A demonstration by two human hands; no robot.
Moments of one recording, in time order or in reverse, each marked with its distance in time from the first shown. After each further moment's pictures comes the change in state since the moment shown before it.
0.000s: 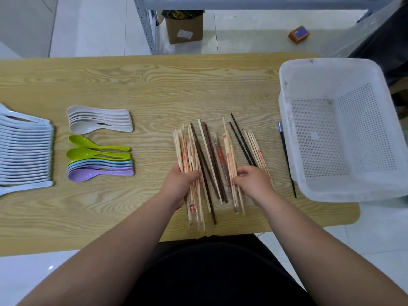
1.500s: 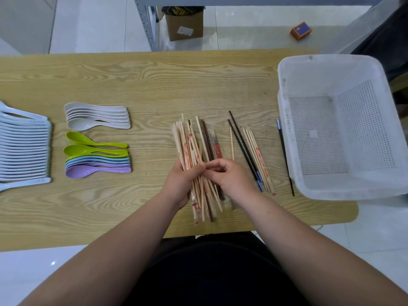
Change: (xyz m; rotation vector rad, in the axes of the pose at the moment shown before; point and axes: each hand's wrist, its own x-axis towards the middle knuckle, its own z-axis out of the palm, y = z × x) left_hand -0.013 -0.004 0.017 -0.150 -0.063 0.131; right_hand -0.033 -0.033 0.025 0.246 -0.120 -0.239
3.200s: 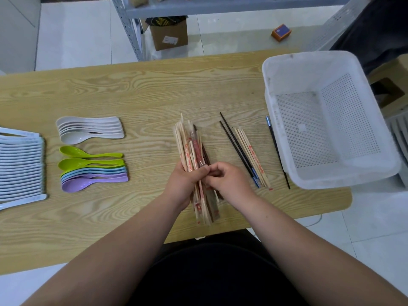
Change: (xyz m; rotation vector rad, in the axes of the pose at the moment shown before) left_hand 0.002 0.000 0.008 0.068 -0.072 0.001; right_hand -0.012 0.008 0.004 -0.050 0.066 -0.065
